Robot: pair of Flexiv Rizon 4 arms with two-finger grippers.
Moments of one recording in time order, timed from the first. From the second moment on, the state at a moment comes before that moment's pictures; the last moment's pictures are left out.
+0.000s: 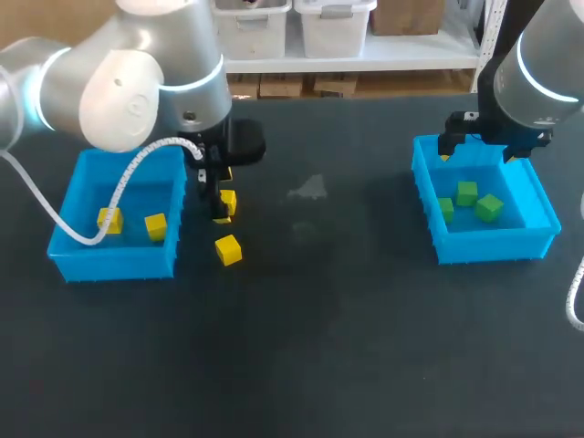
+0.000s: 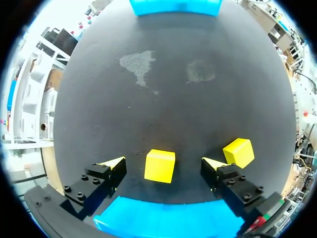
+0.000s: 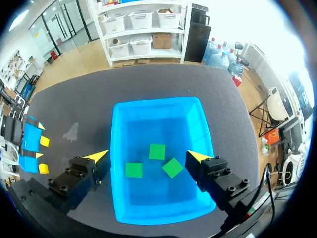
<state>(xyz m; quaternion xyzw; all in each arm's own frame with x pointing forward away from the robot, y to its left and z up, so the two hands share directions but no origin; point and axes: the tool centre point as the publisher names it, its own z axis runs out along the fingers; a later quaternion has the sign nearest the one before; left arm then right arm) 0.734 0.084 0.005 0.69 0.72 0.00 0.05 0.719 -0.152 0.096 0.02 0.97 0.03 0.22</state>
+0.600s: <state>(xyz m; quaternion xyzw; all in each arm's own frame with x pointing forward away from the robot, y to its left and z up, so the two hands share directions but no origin) 0.731 0.084 -0.002 0.69 0.72 -0.01 0.04 0.719 -0.152 0.096 0.02 0.97 0.03 0.22</state>
